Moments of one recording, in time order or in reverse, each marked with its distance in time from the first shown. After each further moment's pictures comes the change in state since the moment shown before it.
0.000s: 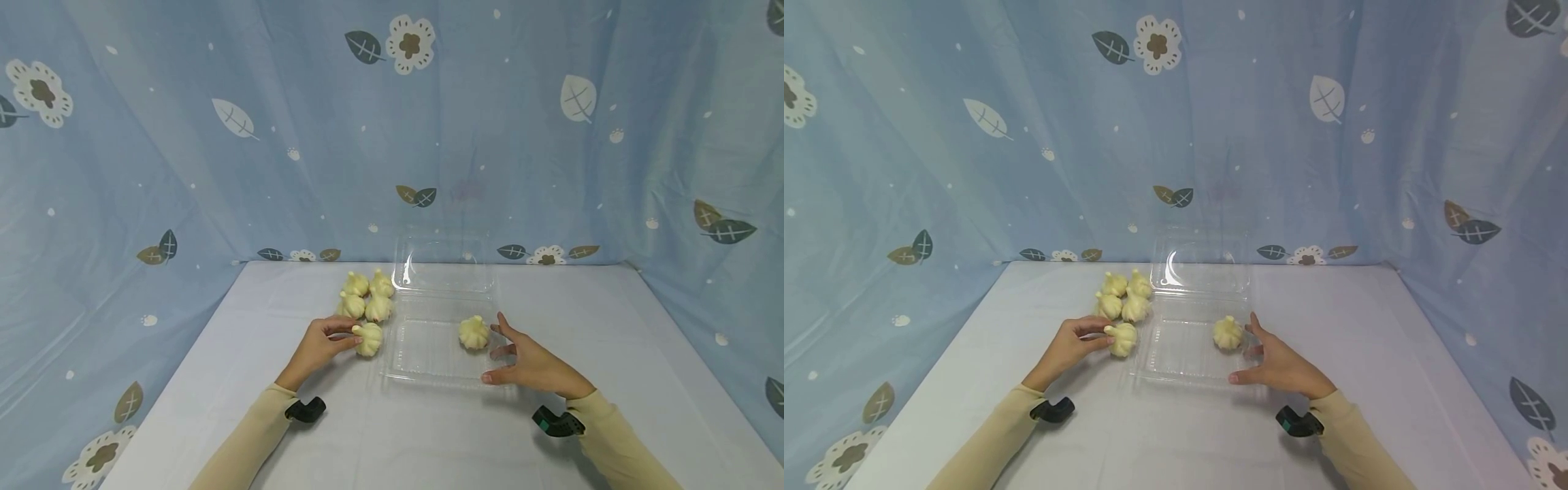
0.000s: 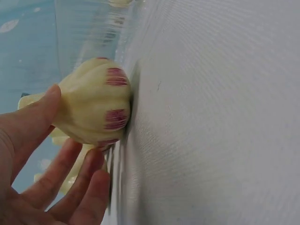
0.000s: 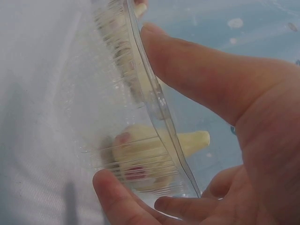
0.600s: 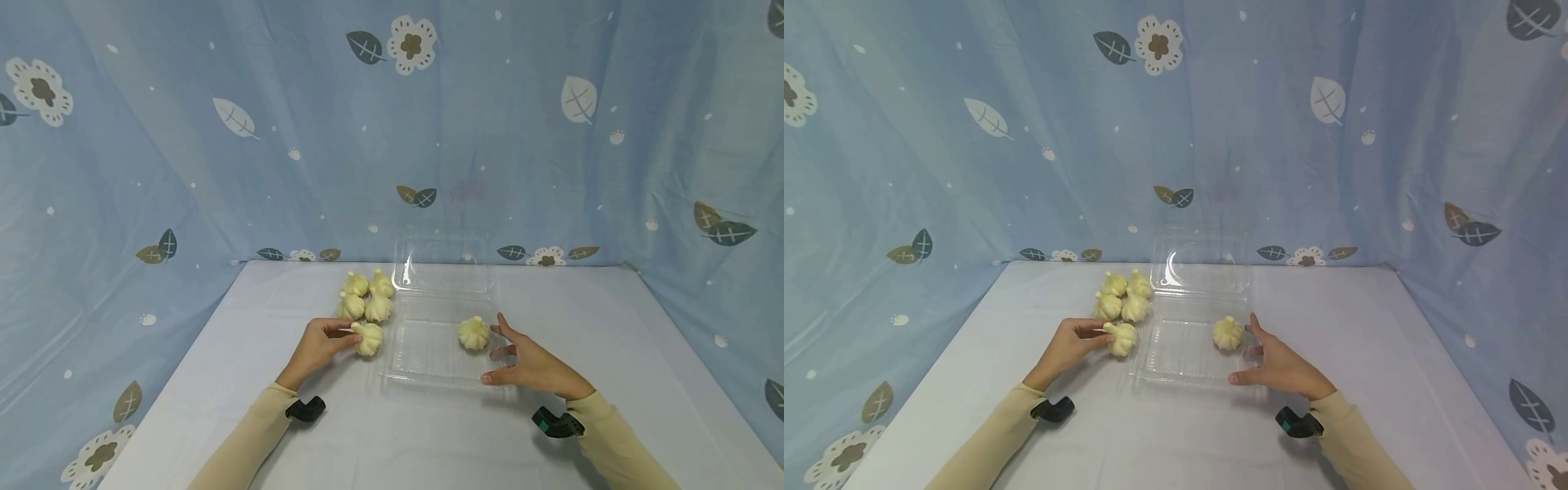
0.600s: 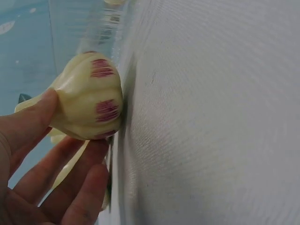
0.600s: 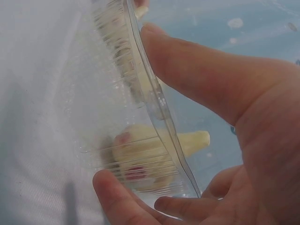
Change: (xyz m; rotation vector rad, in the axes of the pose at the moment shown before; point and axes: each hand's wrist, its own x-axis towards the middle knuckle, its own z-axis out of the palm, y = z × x) left_hand 0.001 0.000 0.000 0.126 0.082 -0.056; right_hand 0.000 0.000 0.000 0.012 0.001 0.001
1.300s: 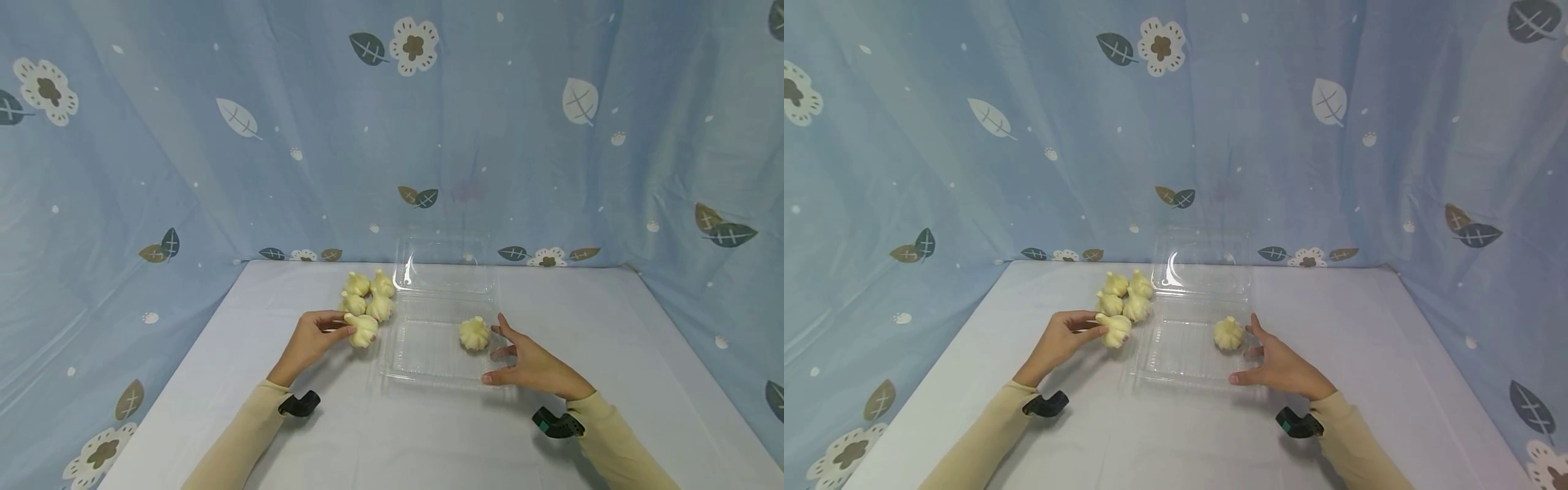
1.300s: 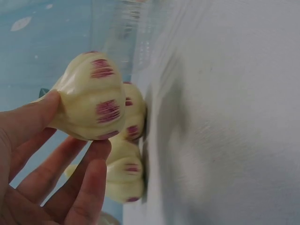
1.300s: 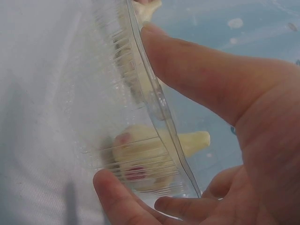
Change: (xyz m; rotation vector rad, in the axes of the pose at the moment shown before) left_hand -0.001 0.013 -0.018 0.013 0.014 0.043; right_hand -0.001 -0.001 0.000 -0.013 0.003 0.003
